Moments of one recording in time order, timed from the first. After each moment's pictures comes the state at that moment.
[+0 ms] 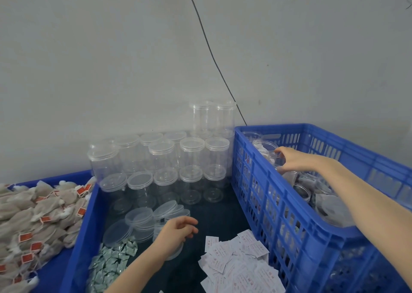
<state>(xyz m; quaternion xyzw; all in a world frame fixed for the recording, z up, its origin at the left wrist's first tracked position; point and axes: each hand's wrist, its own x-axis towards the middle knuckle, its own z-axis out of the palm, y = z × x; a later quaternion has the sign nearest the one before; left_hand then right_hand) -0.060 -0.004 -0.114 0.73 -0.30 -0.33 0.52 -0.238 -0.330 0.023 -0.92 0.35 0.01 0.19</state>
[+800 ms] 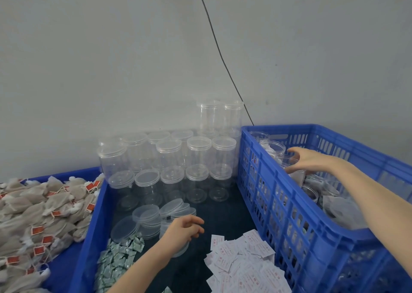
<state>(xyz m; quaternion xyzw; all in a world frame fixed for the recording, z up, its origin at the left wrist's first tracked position) -0.058 0.001 -0.114 0.74 -0.32 -0.33 0.49 -0.250 -0.338 0.022 -0.89 0.40 -0.02 0.24</state>
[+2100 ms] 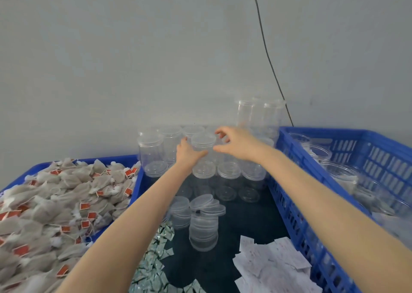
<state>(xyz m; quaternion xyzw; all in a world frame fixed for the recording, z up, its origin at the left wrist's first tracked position) 0.077 -0.048 -0.015 0.84 -0.21 -0.04 0.51 -0.073 -0.132 0.068 -0.96 0.11 -0.14 0.23</state>
